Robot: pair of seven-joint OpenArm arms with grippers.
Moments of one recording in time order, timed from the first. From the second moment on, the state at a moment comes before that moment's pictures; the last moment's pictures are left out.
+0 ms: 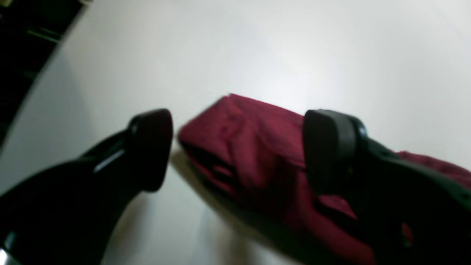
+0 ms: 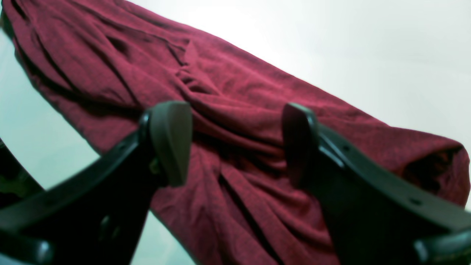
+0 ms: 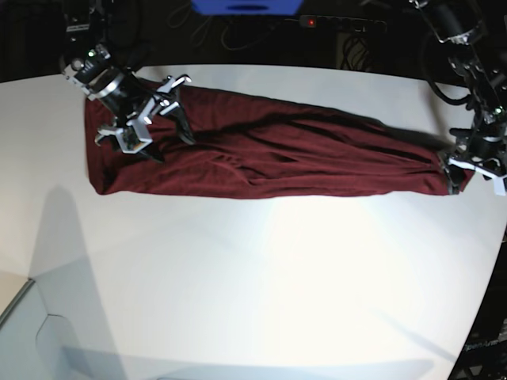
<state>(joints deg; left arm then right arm) 5.6 -16.1 -34.6 83.7 -18.8 -18.4 31.2 -24.5 8.6 6.9 105.5 6.6 35.8 -16.5</state>
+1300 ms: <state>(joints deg) -1.2 -19.7 -22.4 57.3 -22.7 -20.9 12.9 -24.1 8.6 6.9 105.5 6.6 35.8 -16.4</state>
